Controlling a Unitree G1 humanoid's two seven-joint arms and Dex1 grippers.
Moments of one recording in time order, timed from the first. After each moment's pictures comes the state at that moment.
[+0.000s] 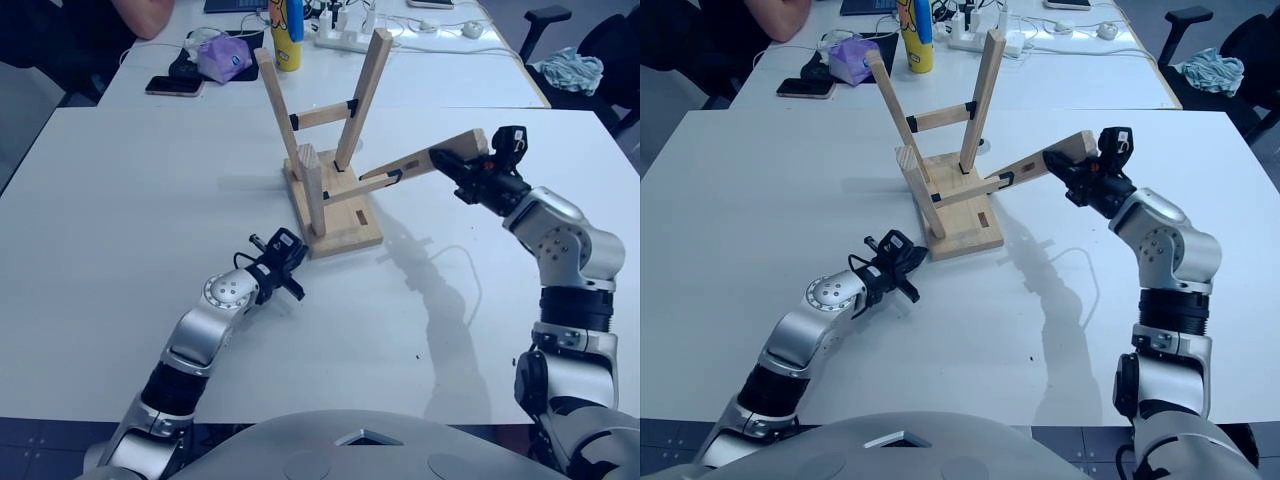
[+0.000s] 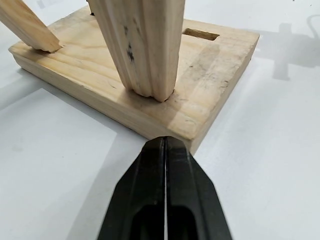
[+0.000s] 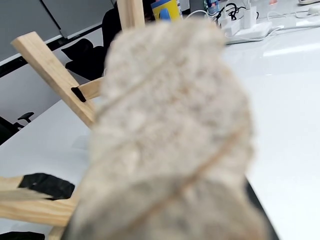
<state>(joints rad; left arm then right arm) -0.07 0.29 -0.33 -0.27 -0.06 0.61 -0.39 -0.46 -0.50 -0.25 0.11 0.62 0.76 0.52</state>
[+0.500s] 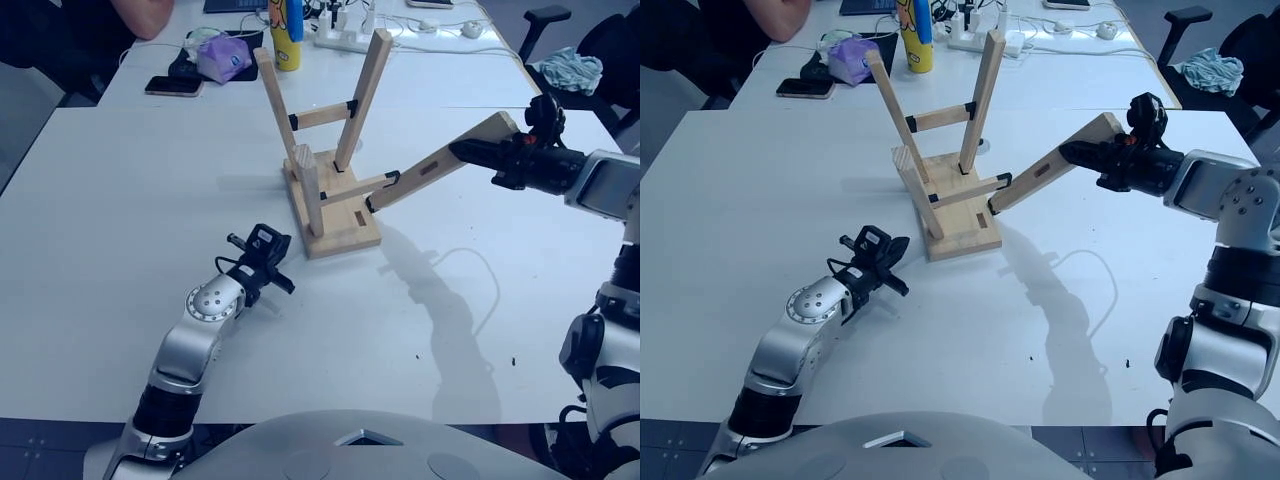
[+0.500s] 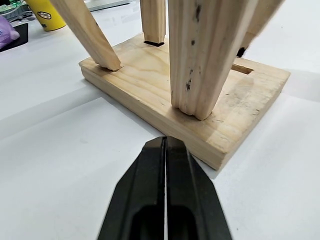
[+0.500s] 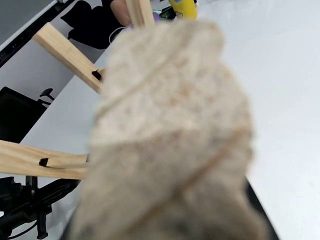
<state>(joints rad) 0.05 0.26 -0.23 -0.39 -0.06 0.58 -0.29 -0.67 -0.72 -0.29 0.13 0.77 1.33 0.54</state>
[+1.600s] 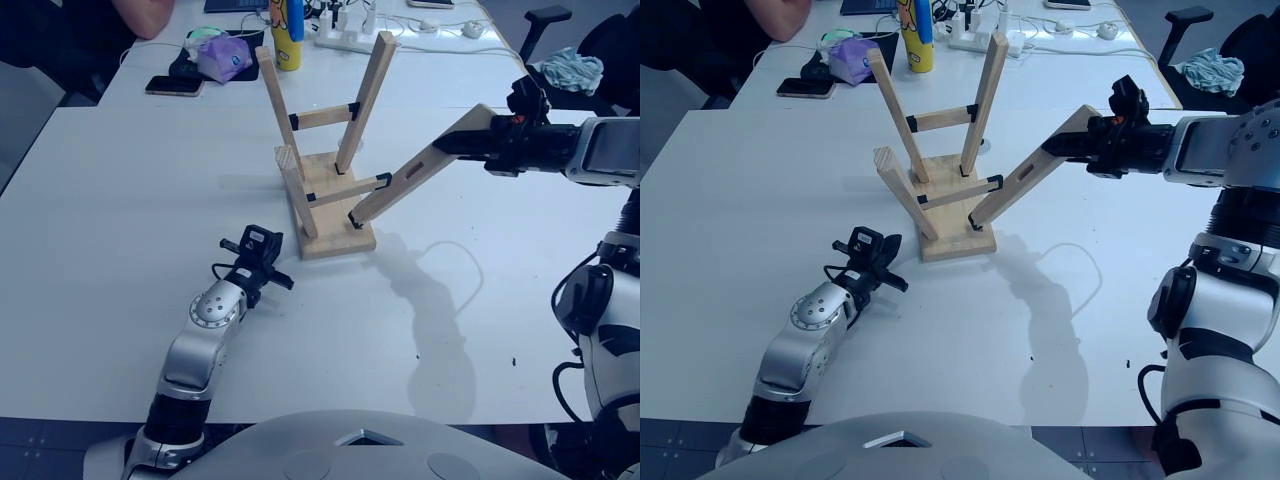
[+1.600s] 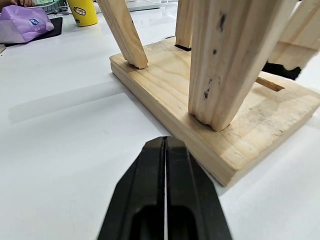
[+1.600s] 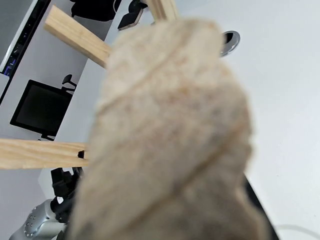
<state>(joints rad) 0.08 0.19 -0.20 -0.36 -0.04 0.52 -0.22 -0.89 -0.64 -0.32 0.30 0.69 1.60 0.52</state>
